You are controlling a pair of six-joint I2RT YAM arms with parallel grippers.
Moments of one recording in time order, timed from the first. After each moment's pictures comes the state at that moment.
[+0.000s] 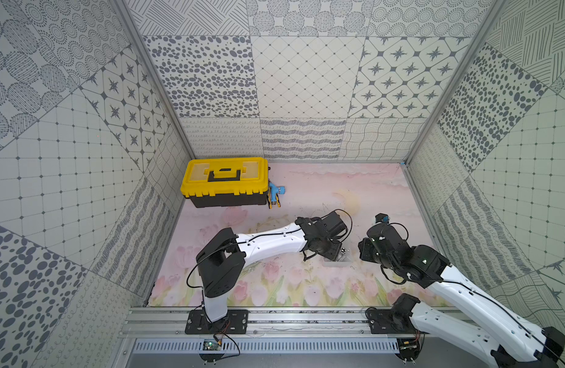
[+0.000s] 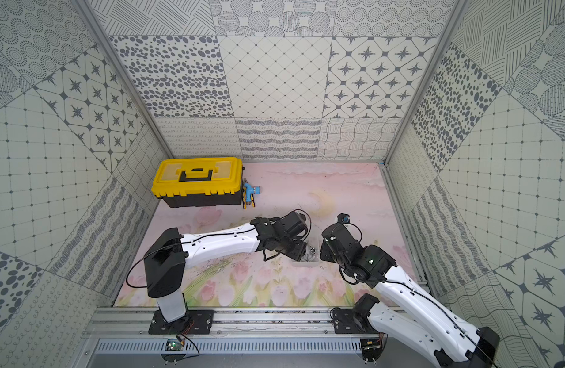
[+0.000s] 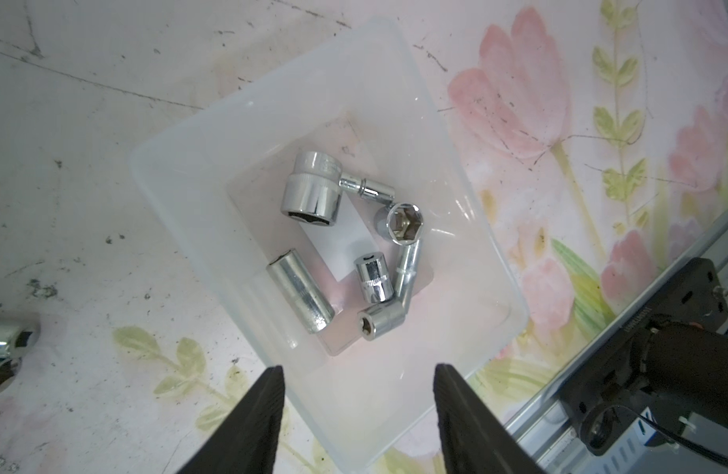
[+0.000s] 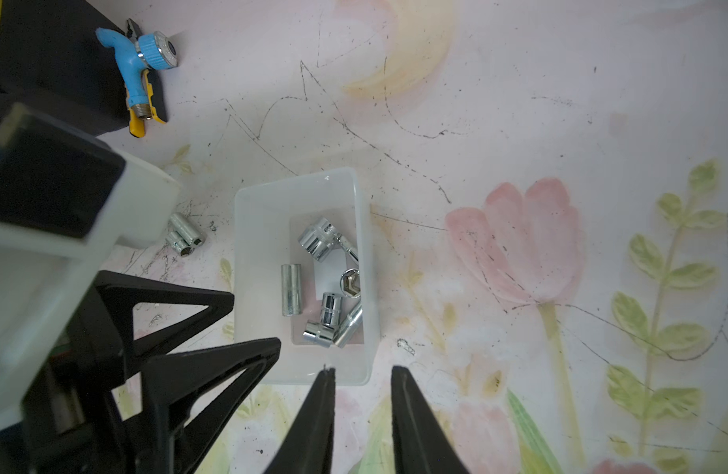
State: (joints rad) left arm -1.03 1.83 1.42 -0.66 0.00 -0.53; right arm 0.74 0.81 0.81 -0.92 0.29 0.80
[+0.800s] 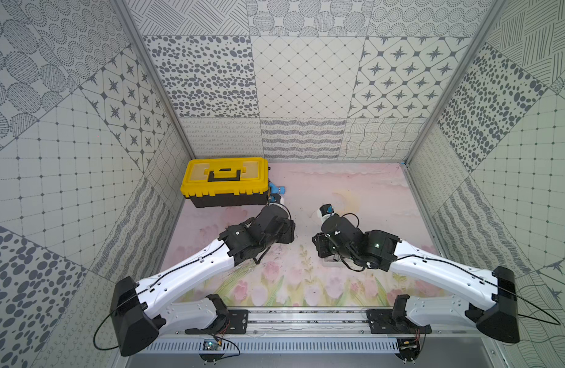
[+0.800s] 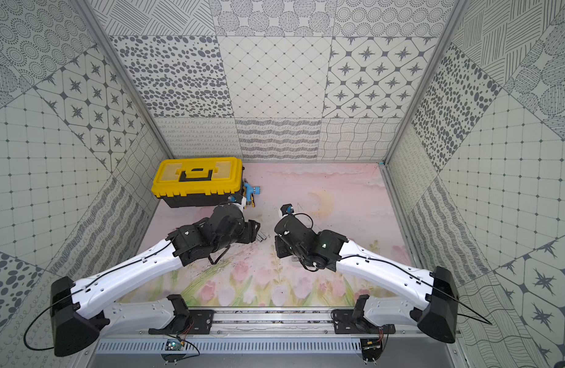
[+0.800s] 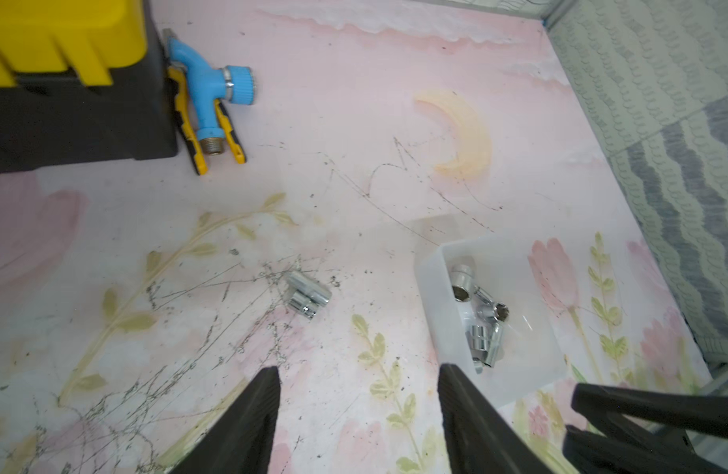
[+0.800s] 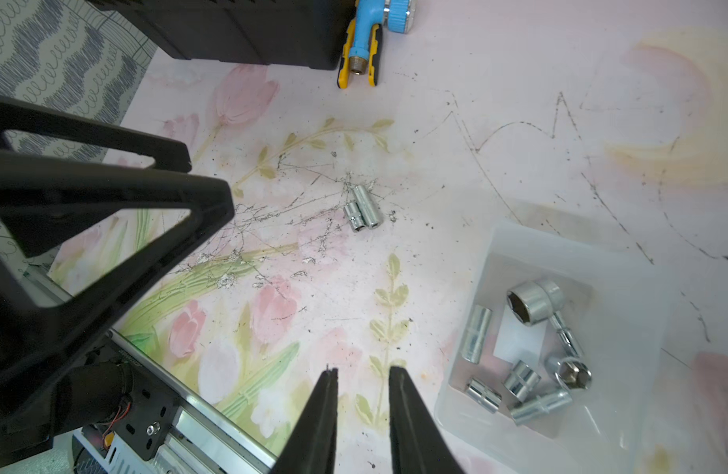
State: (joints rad) left arm -0.78 1.14 0.98 -0.59 -0.24 -0.63; right arm 1.06 1.28 1.09 -0.64 0.25 0.64
